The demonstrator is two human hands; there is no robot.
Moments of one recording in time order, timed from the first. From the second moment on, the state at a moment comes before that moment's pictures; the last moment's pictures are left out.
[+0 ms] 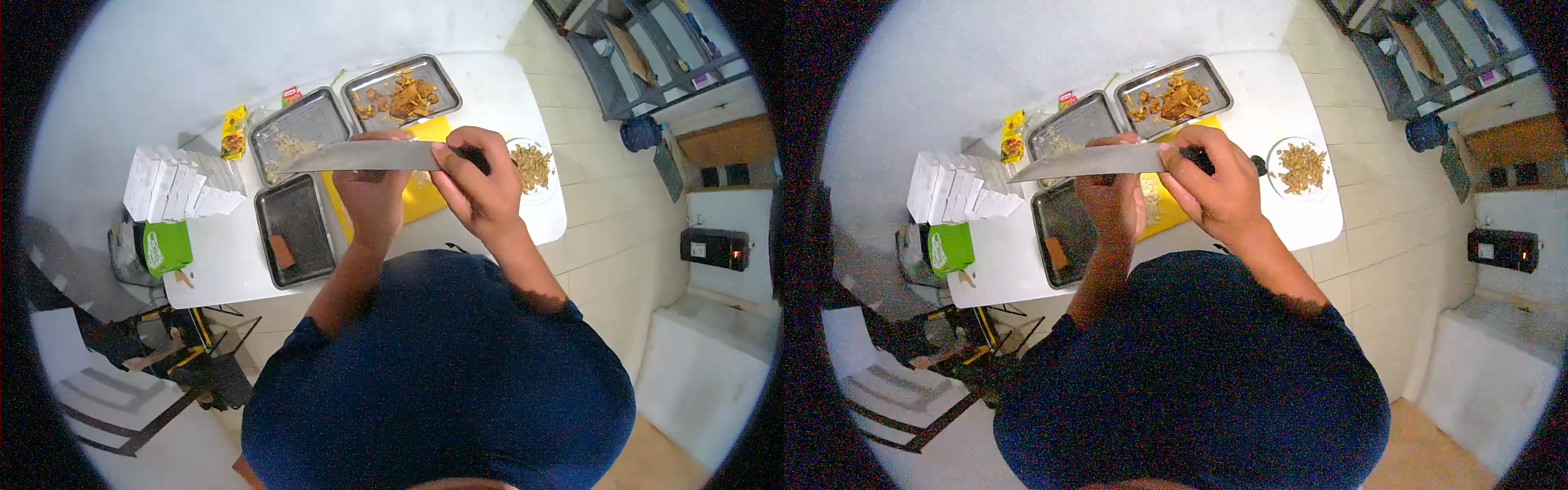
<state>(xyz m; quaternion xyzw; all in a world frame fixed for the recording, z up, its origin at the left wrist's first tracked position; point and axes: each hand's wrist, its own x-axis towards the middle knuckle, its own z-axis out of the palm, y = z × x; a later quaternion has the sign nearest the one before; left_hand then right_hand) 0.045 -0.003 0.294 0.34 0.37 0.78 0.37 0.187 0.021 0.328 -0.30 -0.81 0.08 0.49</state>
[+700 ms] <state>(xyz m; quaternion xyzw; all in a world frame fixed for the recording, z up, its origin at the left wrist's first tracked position) 0.044 -0.006 0.304 0.38 0.36 0.80 0.28 0.185 0.016 0.336 -0.27 -0.82 0.06 0.50</state>
